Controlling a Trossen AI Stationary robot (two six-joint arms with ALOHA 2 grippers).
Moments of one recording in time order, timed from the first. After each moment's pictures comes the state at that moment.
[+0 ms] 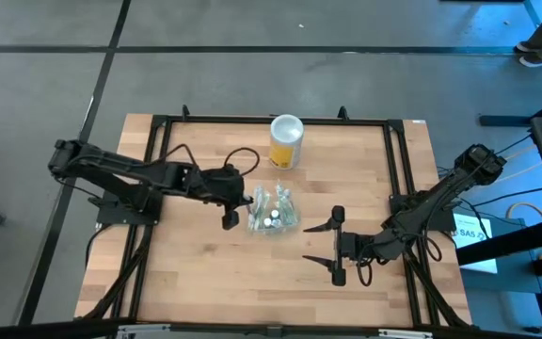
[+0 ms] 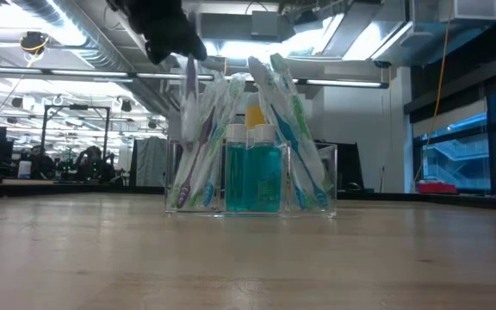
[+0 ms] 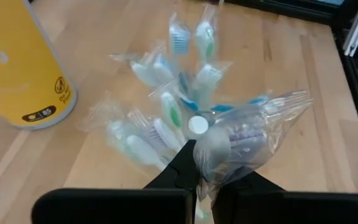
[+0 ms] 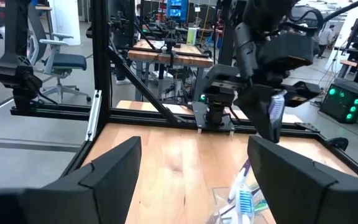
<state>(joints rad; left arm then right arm) -0.13 1.25 0.94 -0.35 -0.17 -0.31 0.70 1.37 0.76 0.52 0.71 -0.03</state>
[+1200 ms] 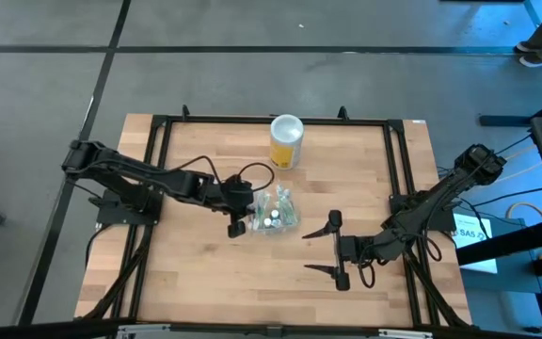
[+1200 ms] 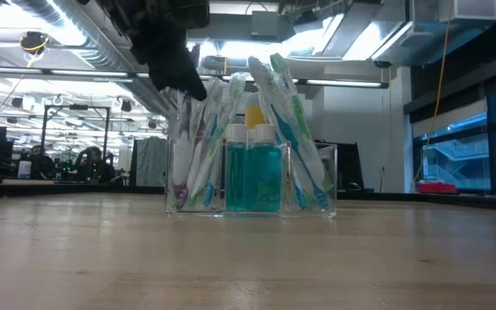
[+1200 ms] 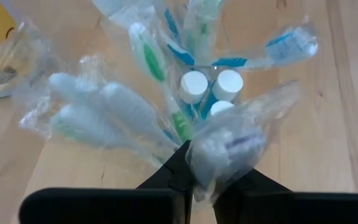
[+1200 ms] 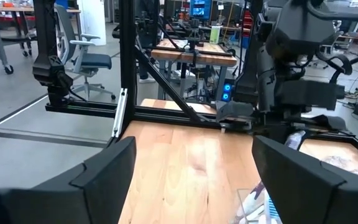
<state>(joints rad) -0.14 1.40 0.94 -0.35 -0.13 -0.31 0.70 1.37 0.76 0.52 0.61 -0.01</state>
